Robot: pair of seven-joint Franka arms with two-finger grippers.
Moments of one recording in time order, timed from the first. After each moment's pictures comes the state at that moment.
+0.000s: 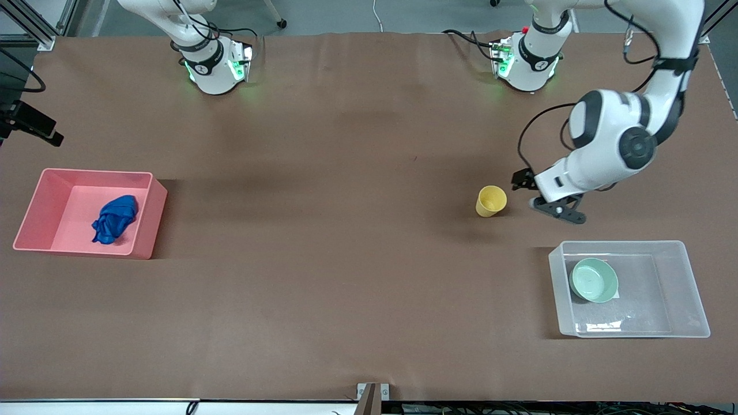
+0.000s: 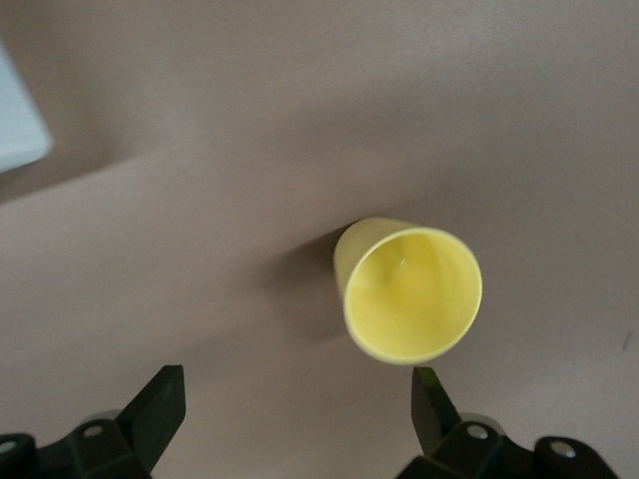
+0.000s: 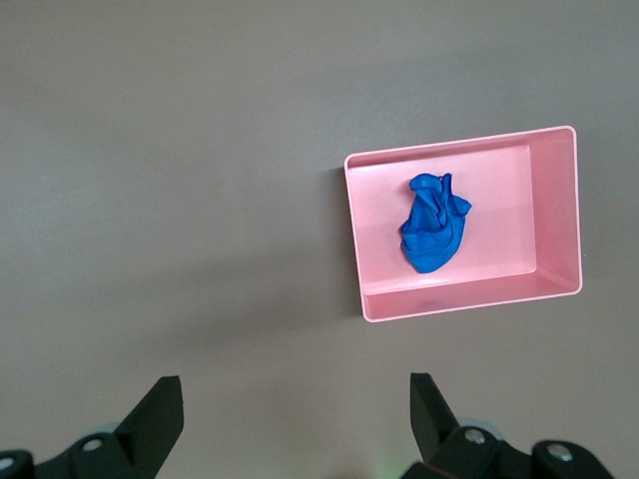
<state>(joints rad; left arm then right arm) -0.04 0.21 -0.19 -2.19 -0.15 2.27 0.22 -0.01 -0.03 -0.06 -1.49 -0.02 1.46 0.11</state>
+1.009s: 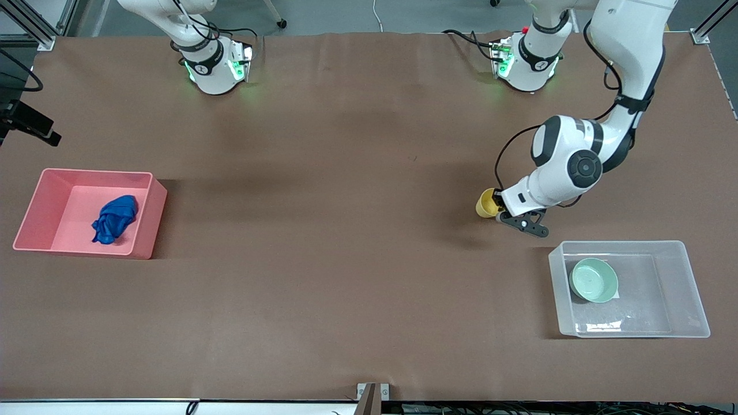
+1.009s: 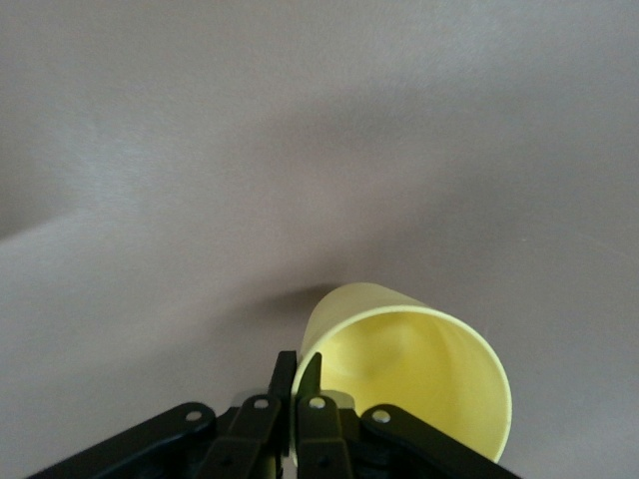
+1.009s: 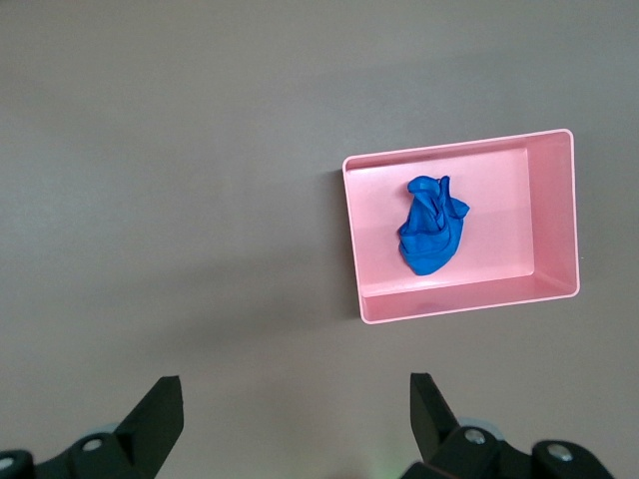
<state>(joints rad) -0.06 0.29 -0.21 -2.16 -0.11 2.35 0.19 -0.01 -0.03 -0.06 -1.49 -0.02 1.46 0.10</state>
